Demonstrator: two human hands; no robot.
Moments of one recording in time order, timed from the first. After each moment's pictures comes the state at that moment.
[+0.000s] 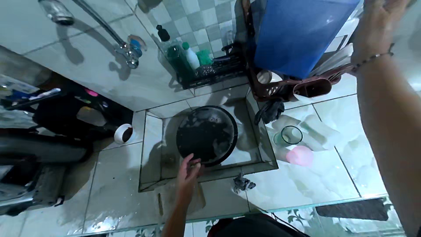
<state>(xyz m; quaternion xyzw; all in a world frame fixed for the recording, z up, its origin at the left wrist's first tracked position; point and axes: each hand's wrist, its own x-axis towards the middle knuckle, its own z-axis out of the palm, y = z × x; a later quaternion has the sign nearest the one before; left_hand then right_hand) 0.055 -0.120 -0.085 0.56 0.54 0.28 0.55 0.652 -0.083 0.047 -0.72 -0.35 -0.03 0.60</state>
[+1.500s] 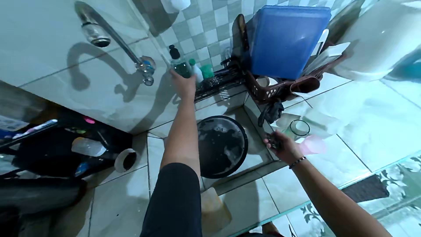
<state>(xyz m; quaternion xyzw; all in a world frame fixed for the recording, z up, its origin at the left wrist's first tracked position) 0.229 0.207 0.004 0.69 0.56 0.36 0.28 0.336 -0.176 -0.110 -0.49 0.05 0.49 0.72</state>
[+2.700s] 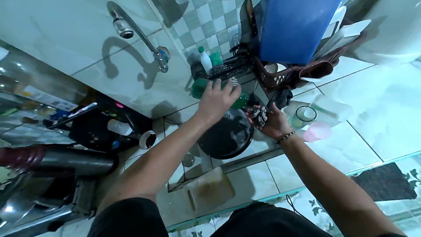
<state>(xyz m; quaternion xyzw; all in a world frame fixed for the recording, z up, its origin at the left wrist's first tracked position) 0.158 0.018 0.063 0.98 0.10 0.04 -0.15 0.310 -0.135 -0.070 -0.28 0.03 0.61 0.74</state>
